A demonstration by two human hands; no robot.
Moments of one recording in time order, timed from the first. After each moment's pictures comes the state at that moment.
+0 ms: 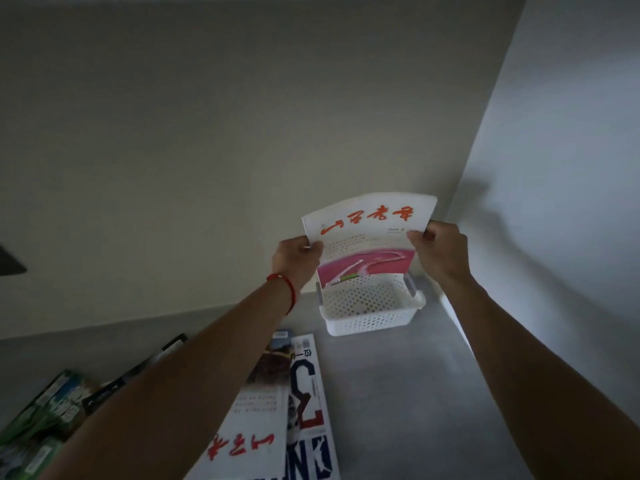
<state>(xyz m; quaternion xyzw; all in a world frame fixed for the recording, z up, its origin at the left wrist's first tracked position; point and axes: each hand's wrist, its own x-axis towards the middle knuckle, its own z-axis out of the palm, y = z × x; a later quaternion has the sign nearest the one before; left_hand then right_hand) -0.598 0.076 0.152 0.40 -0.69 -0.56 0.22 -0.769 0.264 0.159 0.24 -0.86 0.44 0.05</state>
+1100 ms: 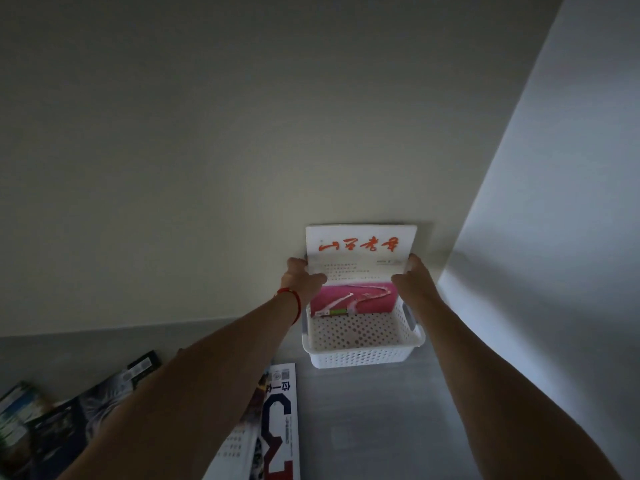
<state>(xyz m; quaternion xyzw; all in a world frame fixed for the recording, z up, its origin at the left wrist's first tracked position) -0.689 0.041 0.069 0.48 -0.70 -0.51 0.14 -0.834 0.212 0.079 0.17 -0.83 0.49 -0.21</state>
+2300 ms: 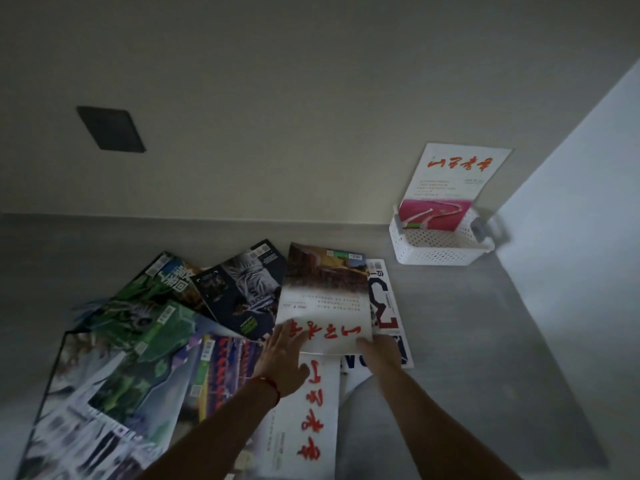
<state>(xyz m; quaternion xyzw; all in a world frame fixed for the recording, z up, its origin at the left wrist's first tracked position) -0.239 0.097 -0.055 0.29 -0.91 -0.28 -0.07 -0.401 0.229 -0.021 0.03 -0.87 0.35 -0.33</state>
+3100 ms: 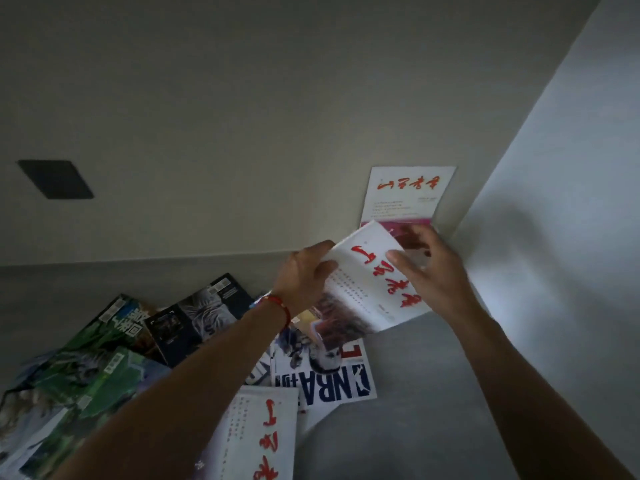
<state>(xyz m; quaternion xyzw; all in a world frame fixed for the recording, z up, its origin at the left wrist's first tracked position) -0.418 0.084 0.126 0.20 -0.87 -0.40 0.20 -0.566 0.271 0.158 0.37 -0.81 0.45 -0.05</state>
